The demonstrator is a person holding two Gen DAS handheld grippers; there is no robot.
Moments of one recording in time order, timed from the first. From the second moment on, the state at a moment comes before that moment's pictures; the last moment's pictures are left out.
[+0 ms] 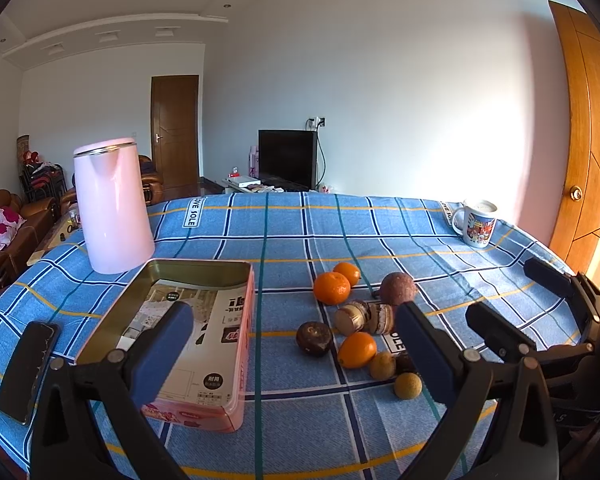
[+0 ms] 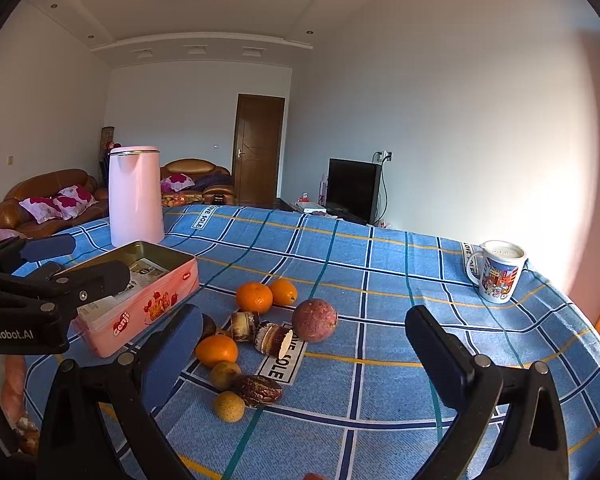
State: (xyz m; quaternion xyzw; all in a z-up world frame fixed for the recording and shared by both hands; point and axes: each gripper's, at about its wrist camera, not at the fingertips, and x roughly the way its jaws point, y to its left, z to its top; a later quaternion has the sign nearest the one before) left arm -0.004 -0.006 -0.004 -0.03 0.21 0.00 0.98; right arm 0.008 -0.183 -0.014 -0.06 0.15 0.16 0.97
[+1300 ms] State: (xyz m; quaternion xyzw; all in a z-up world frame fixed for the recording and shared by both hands) left arm -0.001 -0.007 -0.010 -0.03 0.22 0.00 0.98; right arm 0.012 -0.181 -0.022 -0.07 0.16 0.16 0.97
